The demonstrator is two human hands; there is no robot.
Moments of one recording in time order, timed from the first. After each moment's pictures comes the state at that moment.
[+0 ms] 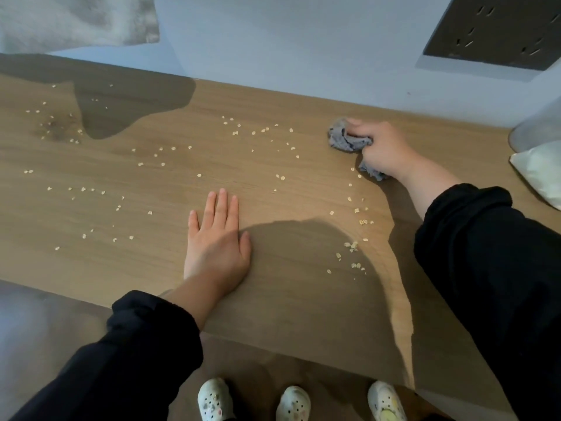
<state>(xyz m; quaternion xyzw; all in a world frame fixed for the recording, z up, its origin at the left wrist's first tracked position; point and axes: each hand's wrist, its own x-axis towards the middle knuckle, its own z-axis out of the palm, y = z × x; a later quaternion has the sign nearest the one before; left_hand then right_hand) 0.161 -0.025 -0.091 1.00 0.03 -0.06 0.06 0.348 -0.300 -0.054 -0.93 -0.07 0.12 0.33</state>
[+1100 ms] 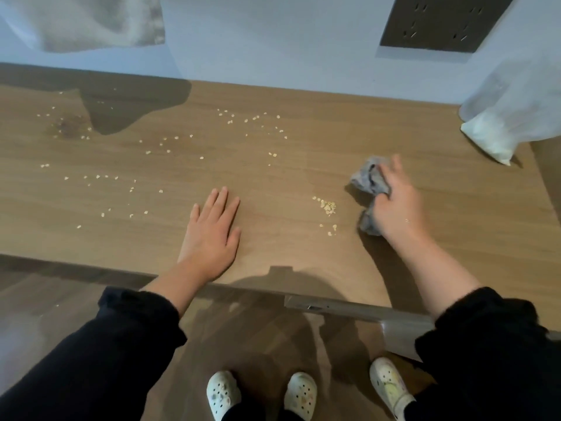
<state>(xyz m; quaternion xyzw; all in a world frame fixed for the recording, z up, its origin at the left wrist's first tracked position) 0.116 0.003 -0.080 0.99 -0.07 -0.07 0.10 0.147 -0.308 -0.040 -0.93 0.11 0.00 0.34</state>
